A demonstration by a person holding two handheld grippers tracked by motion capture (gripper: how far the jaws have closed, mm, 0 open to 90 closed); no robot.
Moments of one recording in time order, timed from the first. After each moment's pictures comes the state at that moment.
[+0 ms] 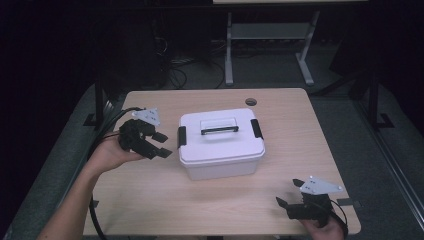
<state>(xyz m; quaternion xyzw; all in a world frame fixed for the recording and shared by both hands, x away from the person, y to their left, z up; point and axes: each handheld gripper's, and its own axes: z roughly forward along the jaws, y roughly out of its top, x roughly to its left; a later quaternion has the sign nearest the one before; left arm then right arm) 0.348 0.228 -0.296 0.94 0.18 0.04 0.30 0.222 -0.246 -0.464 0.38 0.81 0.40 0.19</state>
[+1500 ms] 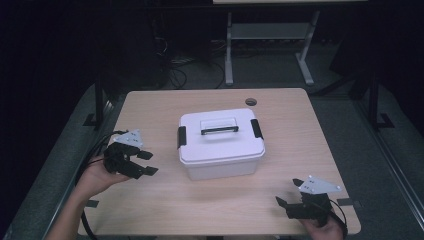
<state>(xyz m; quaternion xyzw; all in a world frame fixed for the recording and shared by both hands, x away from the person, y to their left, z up) 0.317 0.268 -0.345 0.92 0.22 0.05 0.31 0.223 -0.244 -0.464 0.38 0.81 0.39 0.20</state>
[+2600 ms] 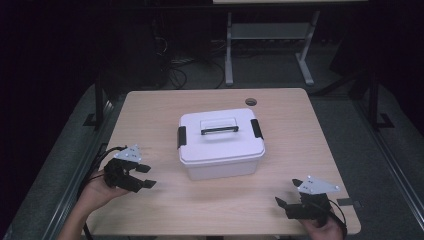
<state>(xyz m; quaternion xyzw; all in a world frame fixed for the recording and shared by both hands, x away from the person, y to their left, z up) 0.300 0.287 -0.390 0.92 0.25 0.04 0.31 0.223 -0.243 -0.465 0.38 0.82 0.39 0.20</state>
